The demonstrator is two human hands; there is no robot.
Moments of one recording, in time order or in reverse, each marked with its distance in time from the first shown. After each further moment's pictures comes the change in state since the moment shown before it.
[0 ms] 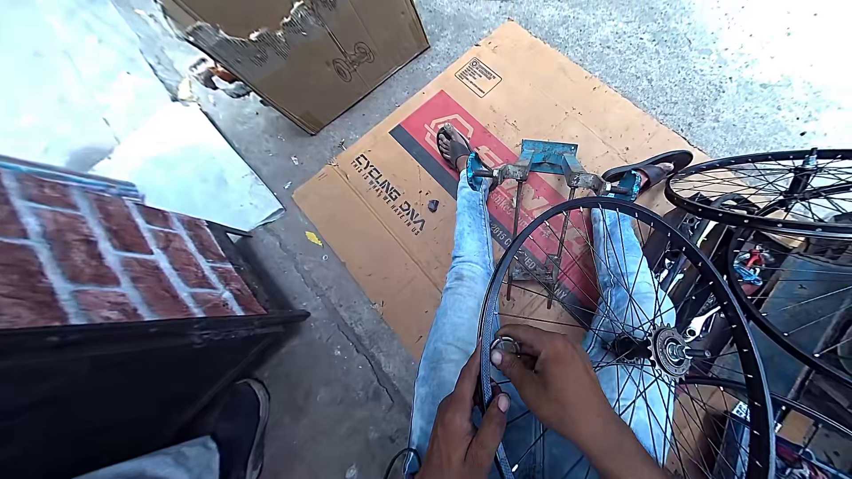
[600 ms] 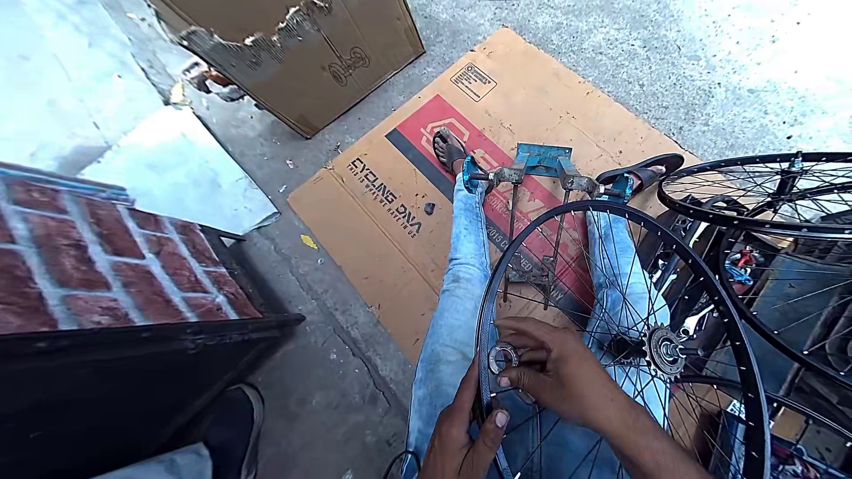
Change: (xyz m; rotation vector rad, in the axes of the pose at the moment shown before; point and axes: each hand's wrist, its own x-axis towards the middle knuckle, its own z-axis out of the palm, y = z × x) left_hand -0.011 -0.002 -0.002 -0.098 -0.073 -0.006; right_hand 0.003 0.013 -0.019 0.351 -0.166 -0.168
